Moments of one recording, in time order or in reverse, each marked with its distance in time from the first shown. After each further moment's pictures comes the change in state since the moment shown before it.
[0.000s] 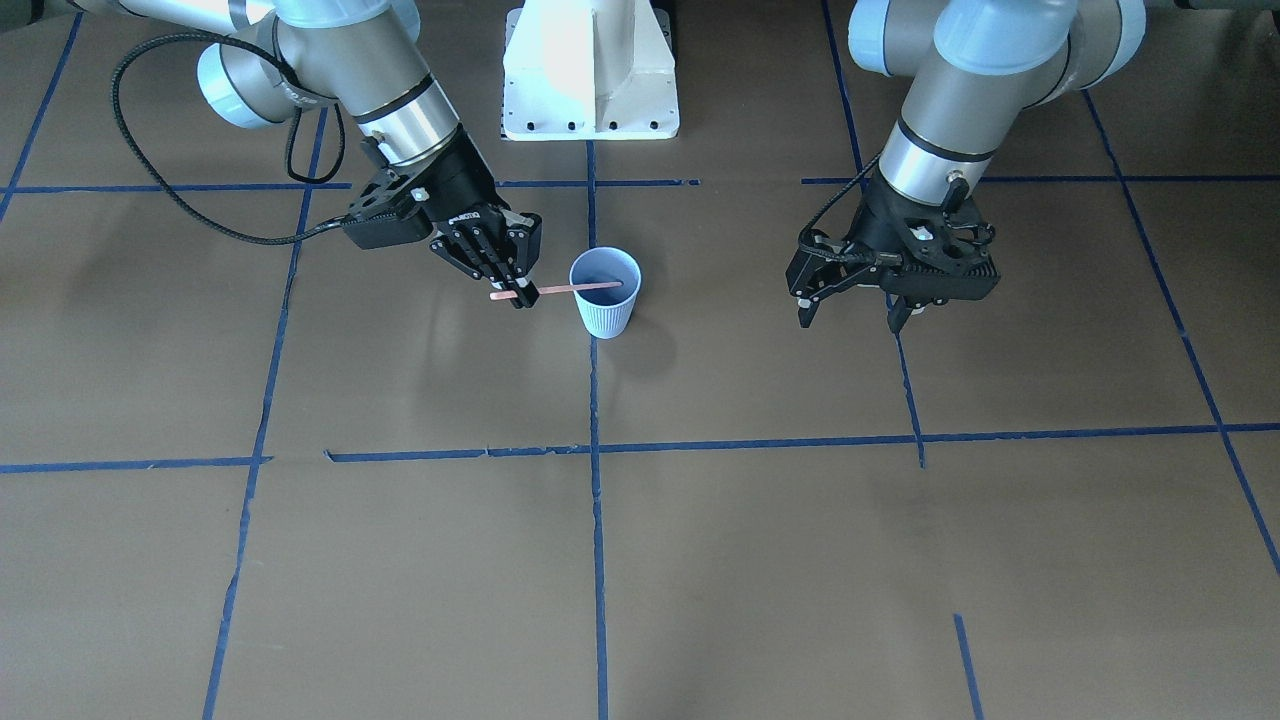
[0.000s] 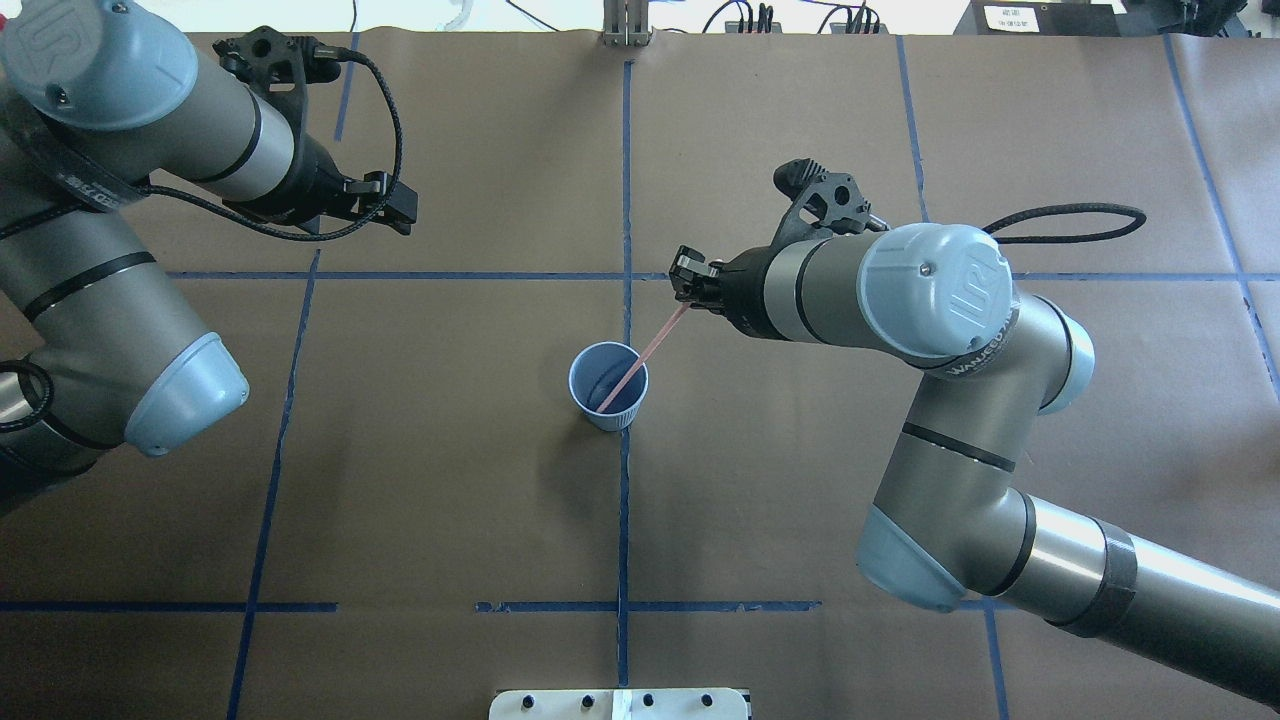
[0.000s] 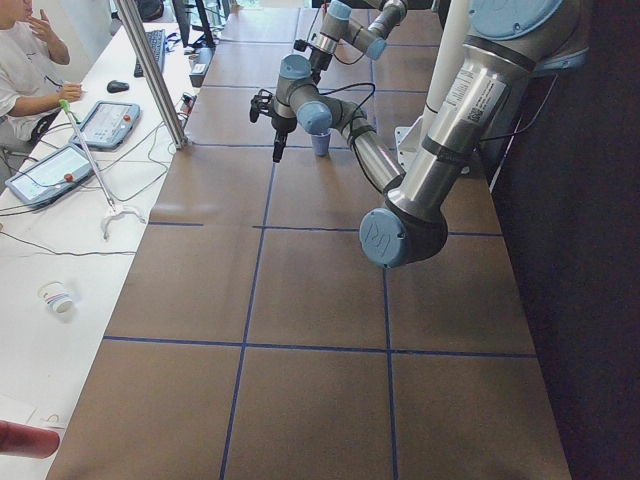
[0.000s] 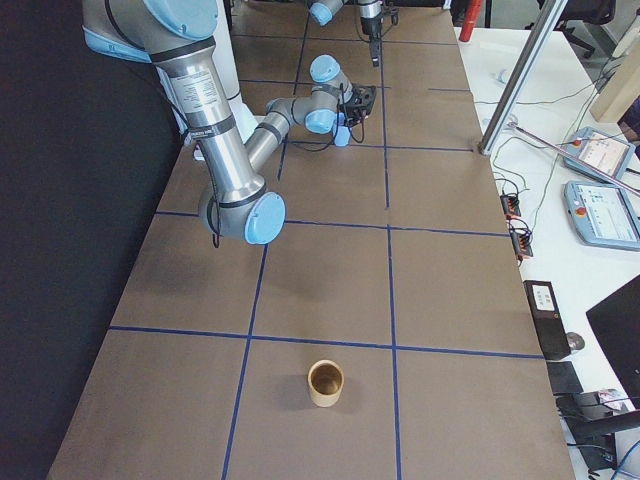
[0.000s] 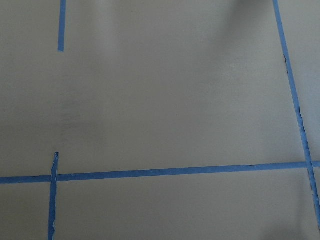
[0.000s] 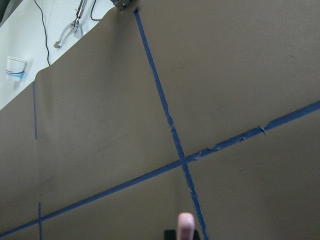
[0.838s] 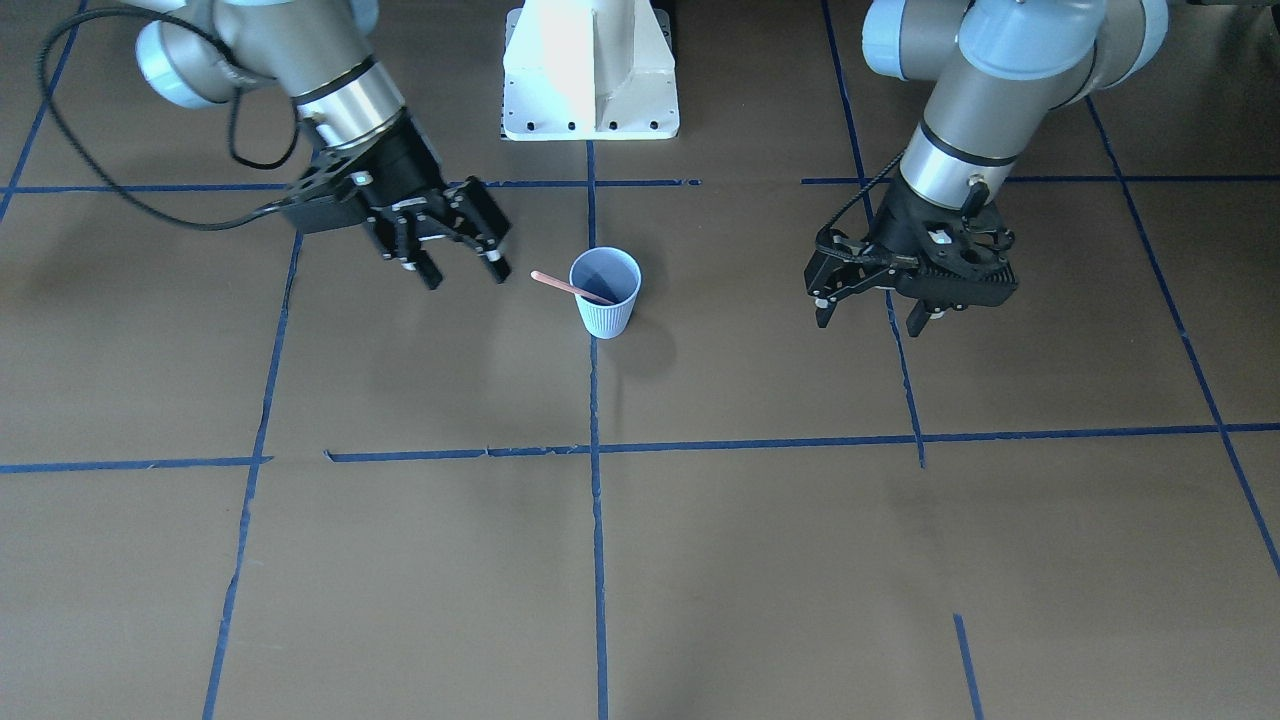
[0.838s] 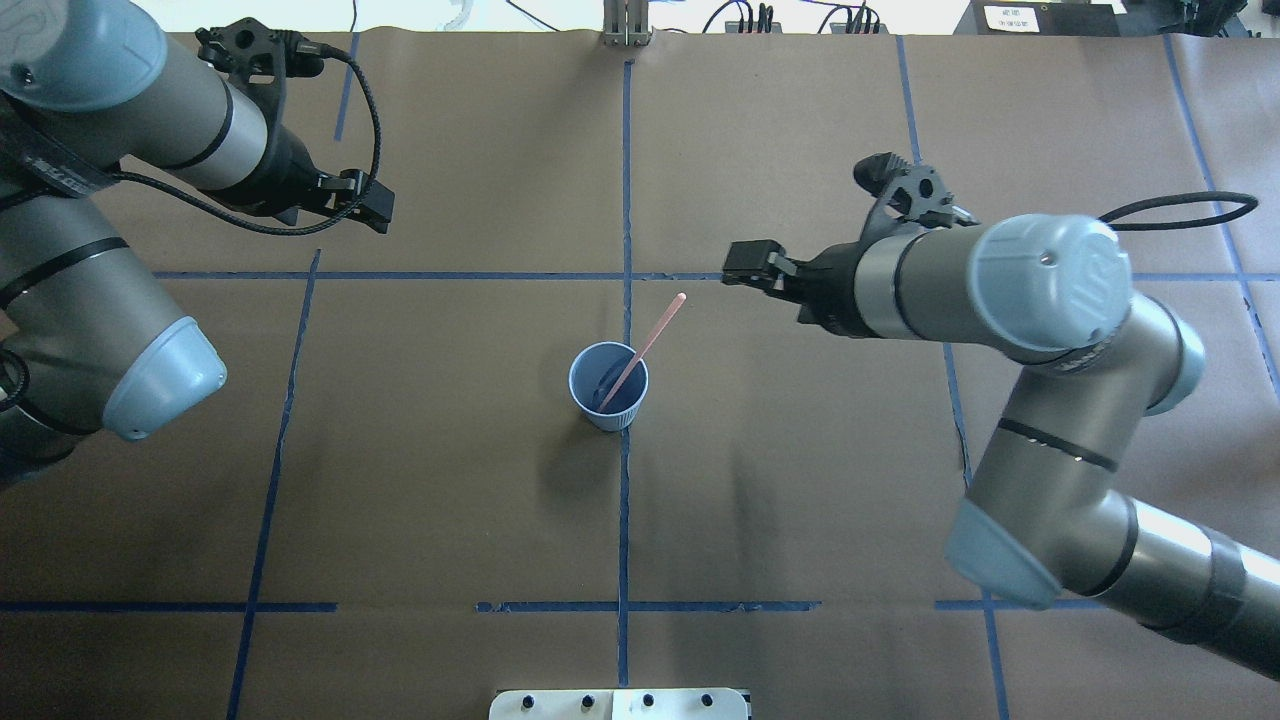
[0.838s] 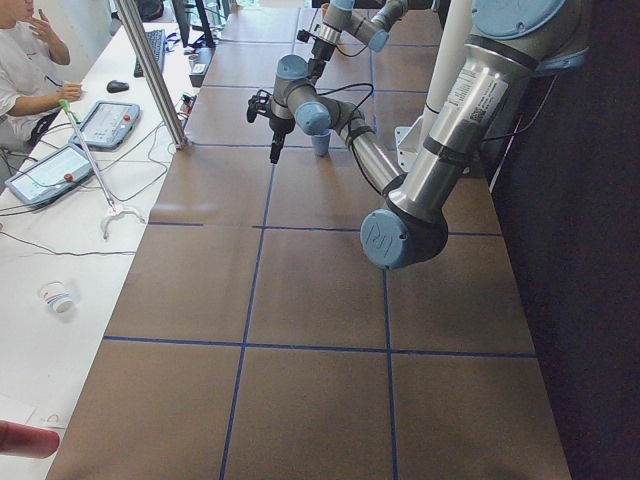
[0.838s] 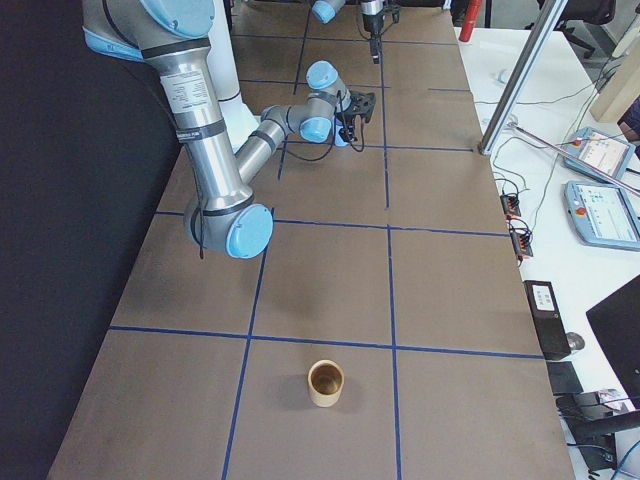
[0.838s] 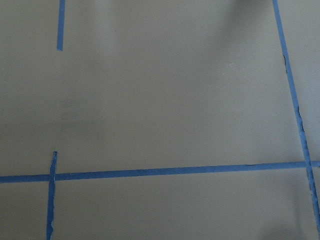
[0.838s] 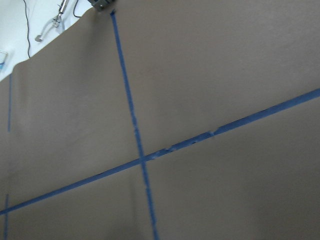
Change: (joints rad) left arm -0.050 0.037 0.001 0.009 -0.050 0.154; right arm 0.103 -0.179 0.104 -0.004 0.108 -0.114
